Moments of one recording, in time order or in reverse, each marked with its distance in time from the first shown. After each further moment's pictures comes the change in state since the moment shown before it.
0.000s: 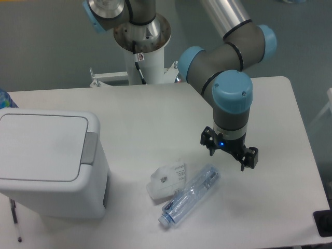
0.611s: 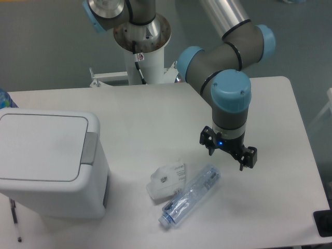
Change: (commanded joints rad) arm -0.003 0.038 -0.116 0.142 -0.002 -0.011
